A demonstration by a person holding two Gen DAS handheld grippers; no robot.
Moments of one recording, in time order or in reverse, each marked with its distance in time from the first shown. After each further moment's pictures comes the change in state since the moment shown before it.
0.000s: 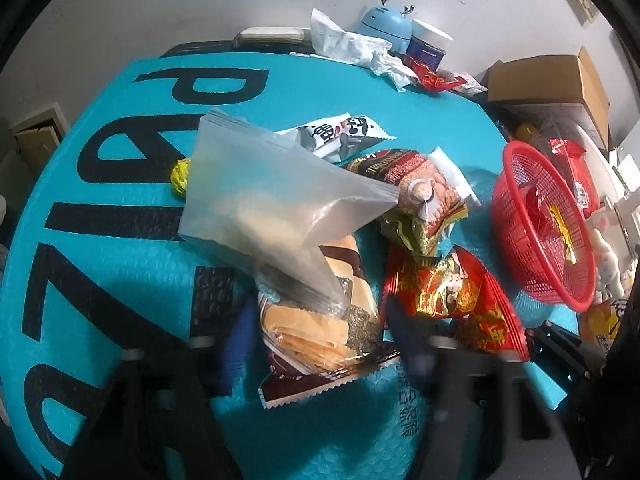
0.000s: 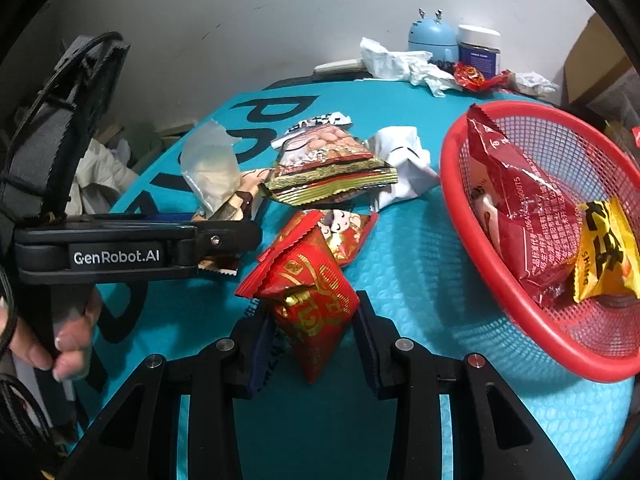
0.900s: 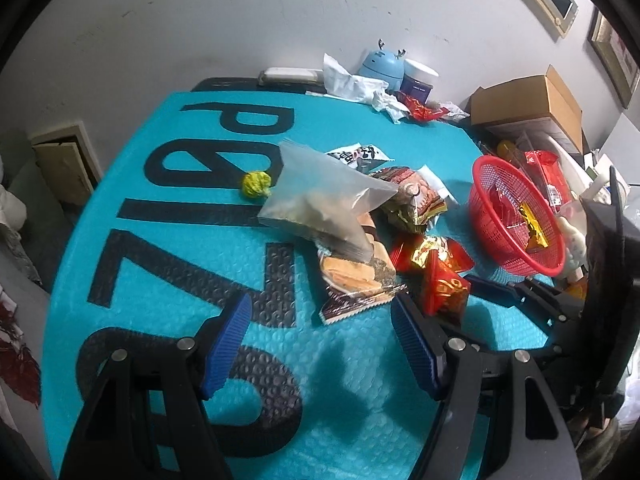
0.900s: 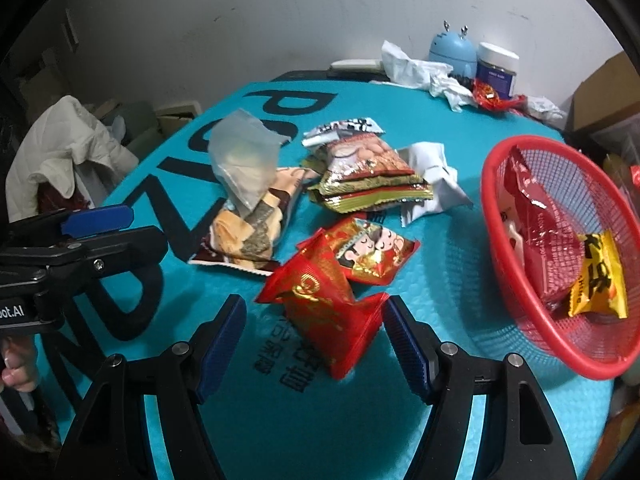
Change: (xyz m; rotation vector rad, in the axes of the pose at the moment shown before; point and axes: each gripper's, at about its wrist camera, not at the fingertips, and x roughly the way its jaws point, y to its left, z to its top) left arm -0.070 0.027 -0.033 0.017 -0.117 -0.012; right arm 0.002 0.033 0.006 -0.061 0.052 -0.071
